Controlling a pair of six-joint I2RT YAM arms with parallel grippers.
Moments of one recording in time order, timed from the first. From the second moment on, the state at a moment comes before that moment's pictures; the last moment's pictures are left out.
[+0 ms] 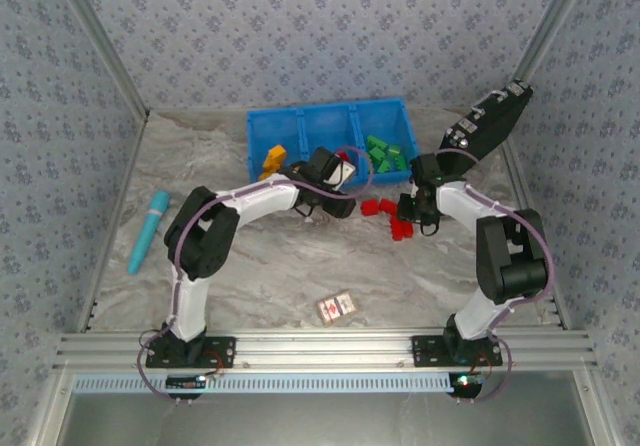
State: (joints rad) left arm -0.74 2.03 1.48 -0.40 0.09 -0.09; right arm 0.20 1.66 1.00 -0.58 -0.04 0.33
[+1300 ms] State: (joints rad) left arm -0.75 2.01 1.47 -0.53 0.01 -0.10; right arm 0.20 1.66 0.99 -0.62 0.05 0.34
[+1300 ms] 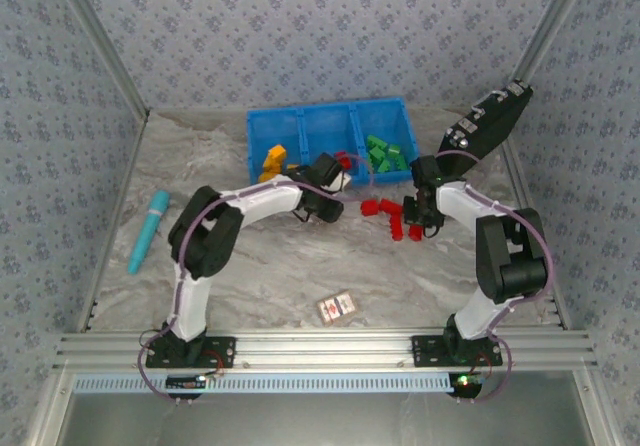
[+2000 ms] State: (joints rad) left arm -0.43 1.98 1.50 -0.48 -0.14 -0.09; right arm 0.24 1.51 1.03 -0.77 0.04 0.34
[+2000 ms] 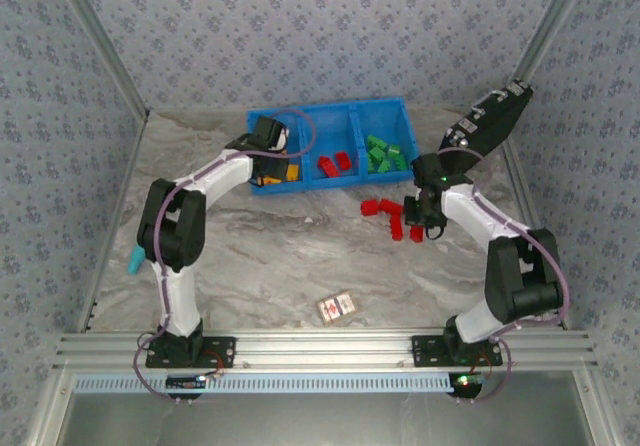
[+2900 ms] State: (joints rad) left arm -0.43 1.17 1.33 -0.44 -0.15 -0.07; right arm 0.53 2.18 2.10 -0.75 0.00 0.21
